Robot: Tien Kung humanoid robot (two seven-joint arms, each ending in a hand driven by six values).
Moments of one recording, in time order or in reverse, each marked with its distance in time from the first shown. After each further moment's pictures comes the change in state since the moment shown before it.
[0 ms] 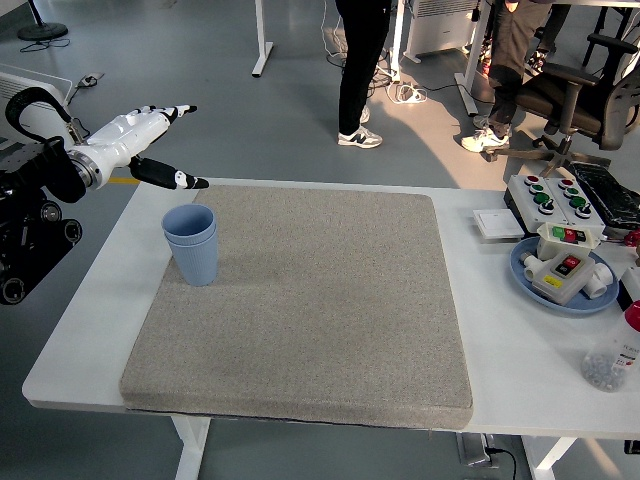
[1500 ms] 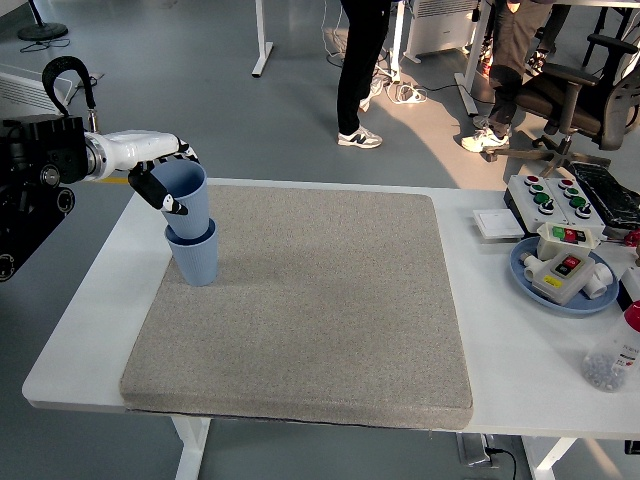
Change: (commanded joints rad) left arm -0.163 0.001 0.071 0.072 0.259 -0.537 0.031; right arm -0.003 0.002 -0.008 0.000 0.014 0.000 -0.005
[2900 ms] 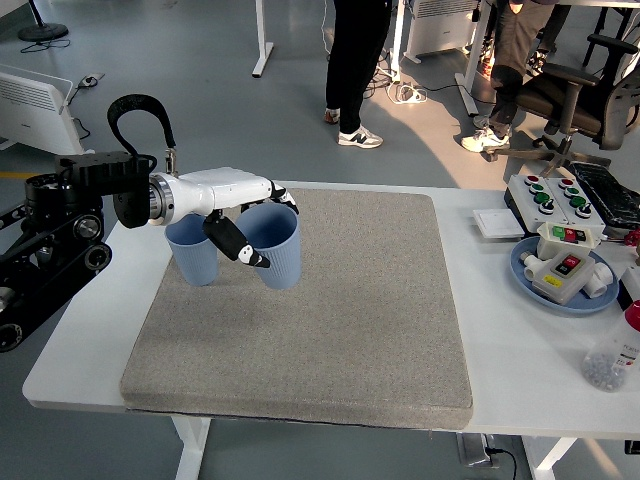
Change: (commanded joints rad) left arm 0.159 0.017 -0.180 -0.511 -0.023 -0.109 0.077; right arm -0.009 0.002 0.005 0.000 0.018 -0.007 0.003
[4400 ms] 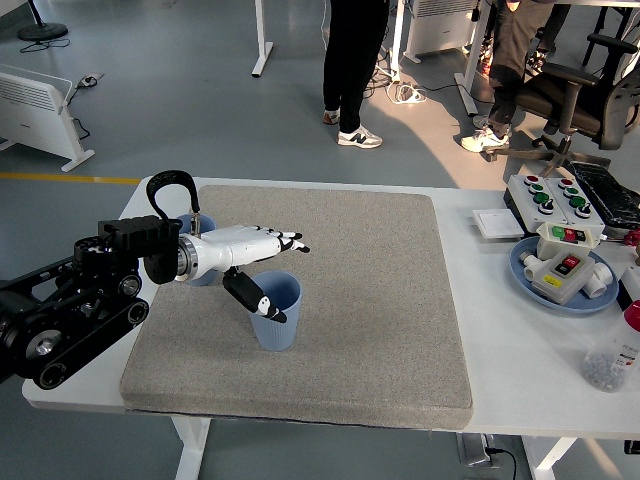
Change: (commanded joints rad) left arm 0.066 -0.095 0.243 0.121 0.009 0.132 -0.043; right arm 0.003 0.003 0.000 0.000 0.004 0.002 0.003
